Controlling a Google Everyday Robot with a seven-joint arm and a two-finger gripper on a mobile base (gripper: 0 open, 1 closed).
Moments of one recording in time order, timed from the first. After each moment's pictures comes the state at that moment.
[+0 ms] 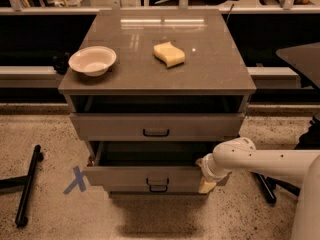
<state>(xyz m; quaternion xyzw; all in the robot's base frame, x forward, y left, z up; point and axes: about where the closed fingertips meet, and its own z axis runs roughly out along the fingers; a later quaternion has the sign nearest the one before) 0.554 -0.167 0.428 -0.71 0.68 0.01 0.17</state>
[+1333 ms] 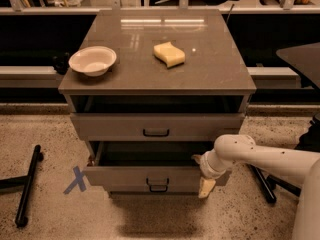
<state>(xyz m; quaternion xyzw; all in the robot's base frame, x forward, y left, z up) 0.555 -0.158 0.420 -0.73 0.66 0.07 0.17</state>
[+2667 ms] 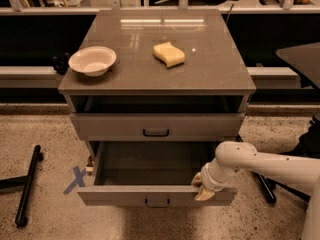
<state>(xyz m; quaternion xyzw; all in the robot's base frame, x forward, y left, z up) 0.500 -0.152 0.412 -0.73 0.65 0.13 0.13</state>
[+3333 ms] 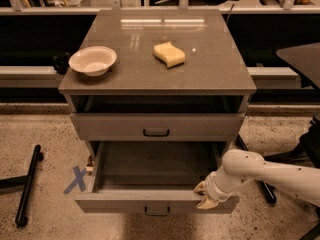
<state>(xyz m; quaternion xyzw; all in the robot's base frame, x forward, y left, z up) 0.454 -0.160 0.409 -0.71 0.67 0.17 0.13</state>
